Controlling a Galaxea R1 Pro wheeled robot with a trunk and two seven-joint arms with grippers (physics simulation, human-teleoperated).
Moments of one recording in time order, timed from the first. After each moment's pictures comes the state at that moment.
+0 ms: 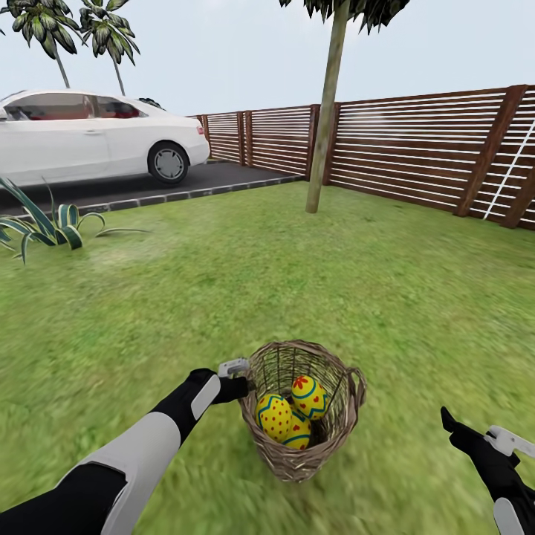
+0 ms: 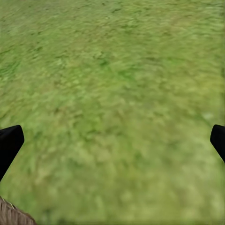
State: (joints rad) left arm -0.87 -0.14 -0.19 -0.38 0.48 0.55 0.07; right arm -0.12 -0.15 -0.44 -1.27 -0.39 0.10 0.07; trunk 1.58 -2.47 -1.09
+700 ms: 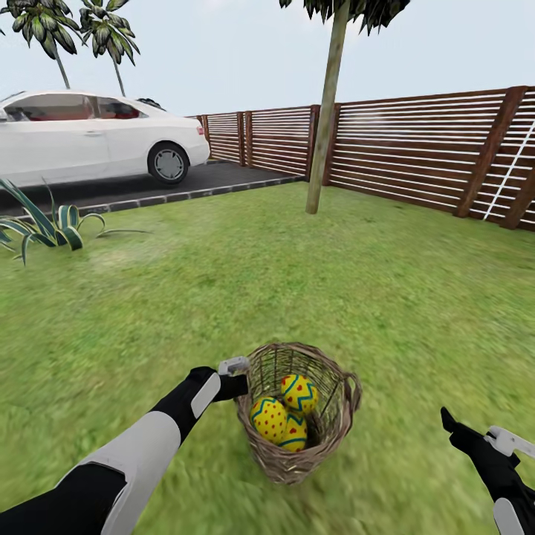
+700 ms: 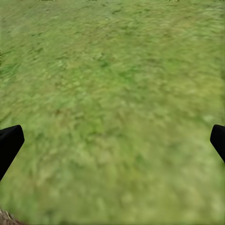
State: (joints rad) left arm -0.87 -0.14 -0.19 -0.40 0.48 0.55 0.07; right arm -0.12 -0.15 -0.44 -1.27 -0.39 0.10 0.07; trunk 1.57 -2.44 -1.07
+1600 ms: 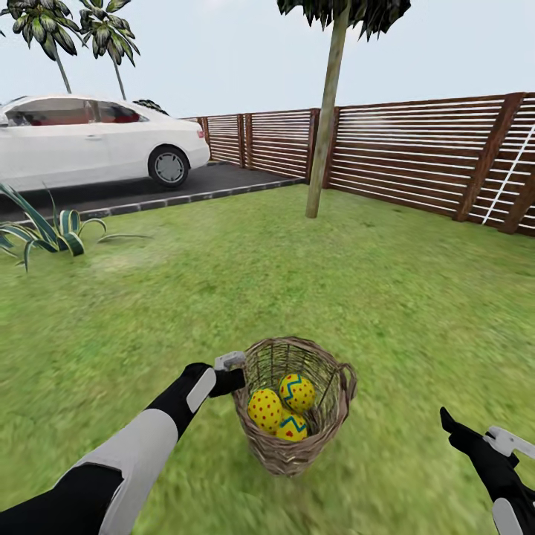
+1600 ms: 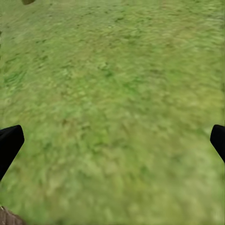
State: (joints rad) left arm -0.88 -0.14 -0.11 -0.43 0.47 0.56 0.07; right arm -0.12 -0.15 -0.44 -1.27 -0.39 0.10 0.07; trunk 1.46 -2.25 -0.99
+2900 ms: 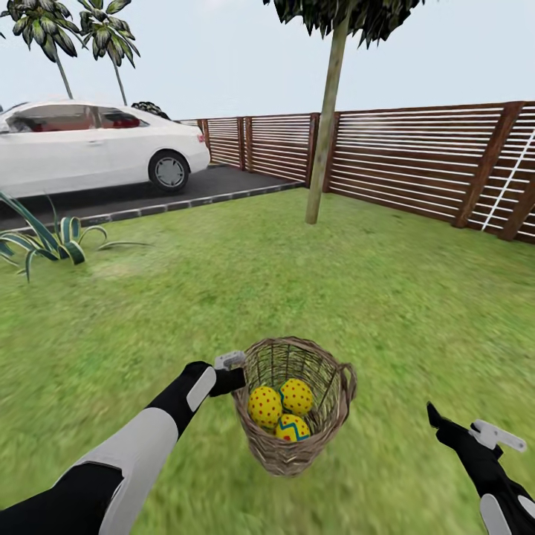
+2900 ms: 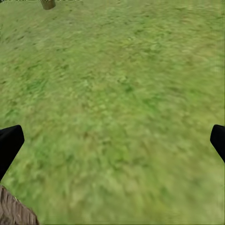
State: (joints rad) left arm -0.88 -0.14 -0.11 -0.43 0.47 0.57 0.07; right arm -0.12 -0.14 -0.37 -1.28 -0.38 0.08 0.07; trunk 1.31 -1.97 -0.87
